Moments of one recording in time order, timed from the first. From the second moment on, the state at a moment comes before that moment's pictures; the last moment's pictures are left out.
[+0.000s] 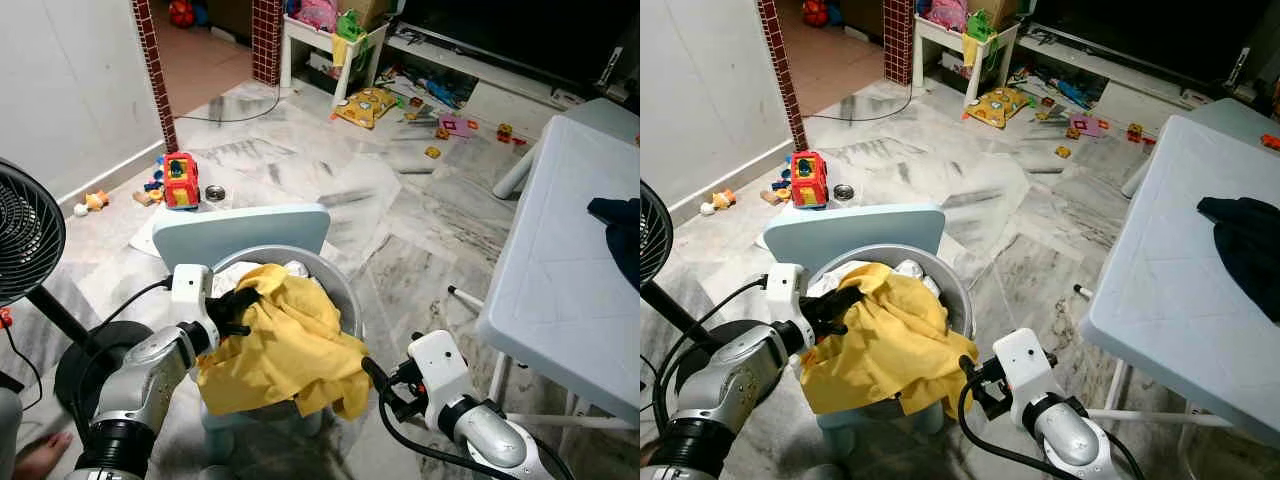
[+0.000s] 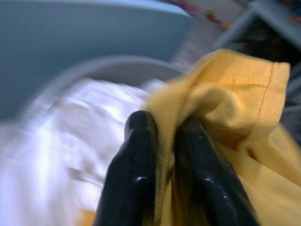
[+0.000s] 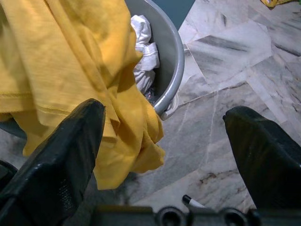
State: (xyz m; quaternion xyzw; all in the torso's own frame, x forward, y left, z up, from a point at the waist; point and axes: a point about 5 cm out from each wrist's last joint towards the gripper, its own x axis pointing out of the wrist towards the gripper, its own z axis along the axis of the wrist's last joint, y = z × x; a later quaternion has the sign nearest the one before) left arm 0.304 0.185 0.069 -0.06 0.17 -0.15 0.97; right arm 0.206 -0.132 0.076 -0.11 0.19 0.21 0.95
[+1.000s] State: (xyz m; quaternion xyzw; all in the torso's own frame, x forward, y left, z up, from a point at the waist) left arm 0.323 0.169 0.083 0.00 0.14 -0.16 0.98; right arm 0.207 -0.130 0.076 -0.11 0.19 0.22 0.95
